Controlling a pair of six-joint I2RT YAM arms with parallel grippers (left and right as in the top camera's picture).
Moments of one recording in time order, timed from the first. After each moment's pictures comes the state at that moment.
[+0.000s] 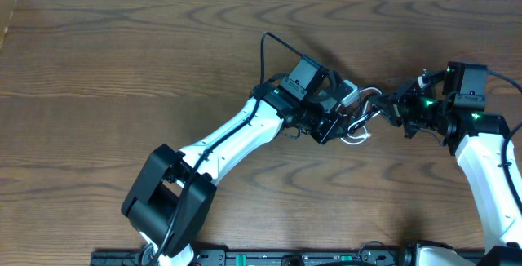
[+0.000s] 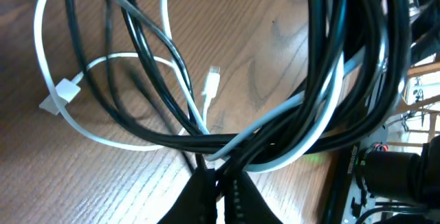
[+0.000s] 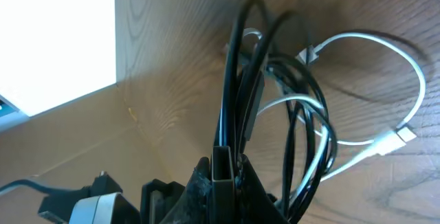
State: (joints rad) left arm -0.70 1.85 1.33 -0.50 0.65 -0.04; right arm -0.10 1.35 0.92 -0.56 -0.71 0.96
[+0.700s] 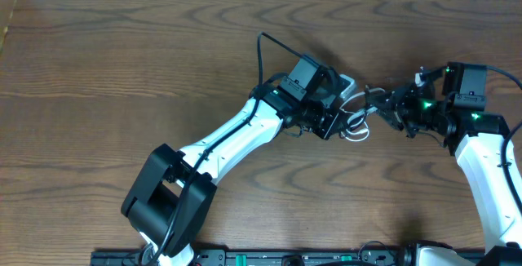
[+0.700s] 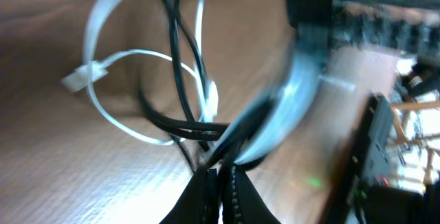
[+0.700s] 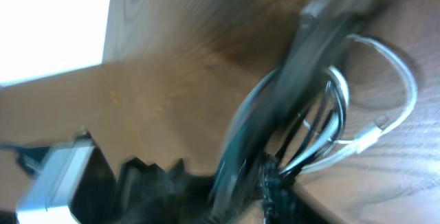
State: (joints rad) left arm -0.69 1.85 1.32 -0.44 0.59 -0.19; right arm -0.09 1.35 0.92 -0.57 -0.72 0.80
